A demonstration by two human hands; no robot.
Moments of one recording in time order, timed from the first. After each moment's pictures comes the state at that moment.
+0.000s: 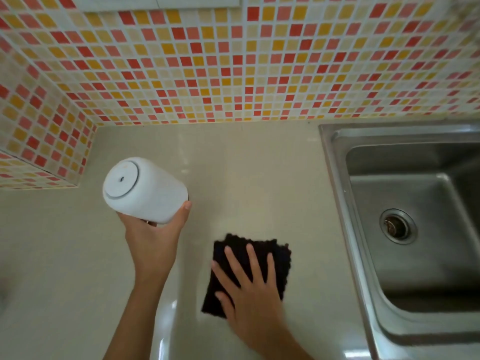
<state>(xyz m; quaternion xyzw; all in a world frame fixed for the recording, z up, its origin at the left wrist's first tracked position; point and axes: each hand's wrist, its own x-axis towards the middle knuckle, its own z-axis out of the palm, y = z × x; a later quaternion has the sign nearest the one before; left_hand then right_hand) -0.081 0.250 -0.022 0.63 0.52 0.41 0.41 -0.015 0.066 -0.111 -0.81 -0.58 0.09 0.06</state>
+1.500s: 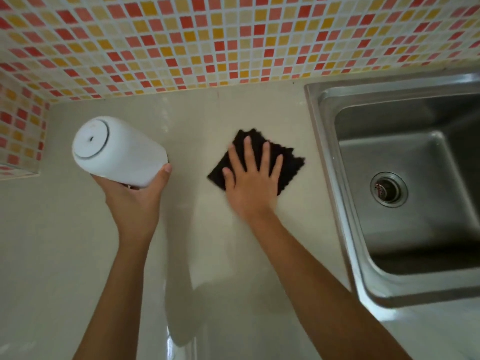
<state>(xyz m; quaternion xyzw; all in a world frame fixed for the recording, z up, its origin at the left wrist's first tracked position) -0.051 0.276 -0.053 0.64 0.49 0.41 0.42 0.104 0.170 -0.121 -0.91 -0.40 0.06 0.09</state>
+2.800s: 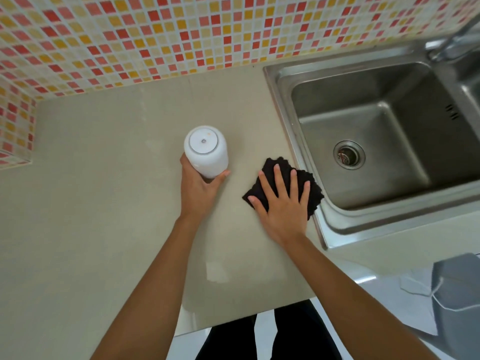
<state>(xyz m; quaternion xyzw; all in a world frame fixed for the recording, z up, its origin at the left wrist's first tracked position) -0.018 0.174 -0.108 0.75 0.40 0.23 0.48 0.067 -0.010 -0.115 -0.93 -0.35 0.09 0.03</state>
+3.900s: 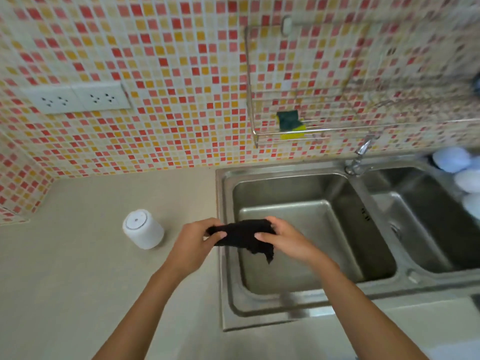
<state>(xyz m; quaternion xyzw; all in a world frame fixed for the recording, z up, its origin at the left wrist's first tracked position) 0.095 0.017 0.067 0.87 0.28 0.10 0.40 0.281 -0.129 0.042 -0.71 -0.31 0.45 0.44</state>
